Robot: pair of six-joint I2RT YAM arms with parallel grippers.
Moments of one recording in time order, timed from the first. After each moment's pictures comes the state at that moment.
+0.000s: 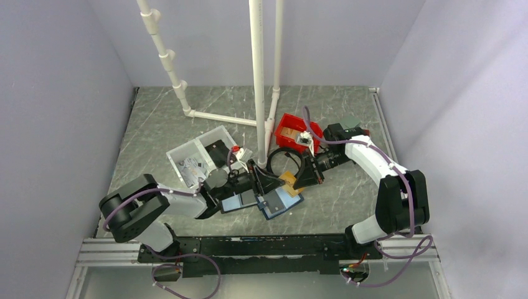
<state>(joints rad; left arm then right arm) -0.93 1.50 0.40 1.23 0.28 -0.76 0.24 1.48 1.03 -1.17 -1.22 -0.91</state>
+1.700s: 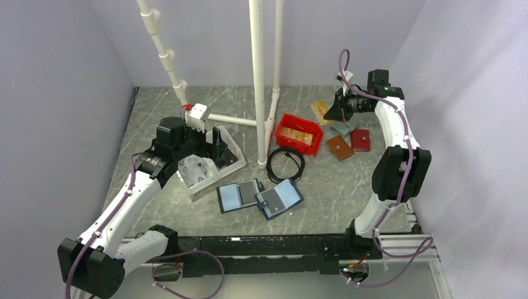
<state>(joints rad) -0.35 1.02 0.90 -0.33 0.22 -0.10 -0.12 1.79 1.67 -0.93 -0.95 -0.64</state>
